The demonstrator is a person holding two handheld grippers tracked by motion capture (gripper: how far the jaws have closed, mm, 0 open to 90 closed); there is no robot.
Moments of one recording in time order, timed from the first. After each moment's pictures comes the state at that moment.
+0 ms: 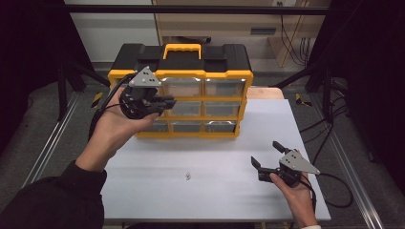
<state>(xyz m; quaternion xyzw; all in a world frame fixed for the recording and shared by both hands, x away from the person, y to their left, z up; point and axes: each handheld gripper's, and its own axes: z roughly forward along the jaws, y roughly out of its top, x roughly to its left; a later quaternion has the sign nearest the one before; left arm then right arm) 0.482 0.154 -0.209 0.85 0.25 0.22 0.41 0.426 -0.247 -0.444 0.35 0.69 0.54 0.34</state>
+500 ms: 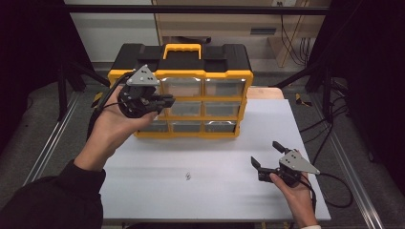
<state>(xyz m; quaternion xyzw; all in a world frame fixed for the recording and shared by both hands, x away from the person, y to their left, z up) 0.482 0.156 -0.205 0.85 0.25 0.22 0.41 0.426 -0.247 -0.444 0.35 0.69 0.54 0.34</state>
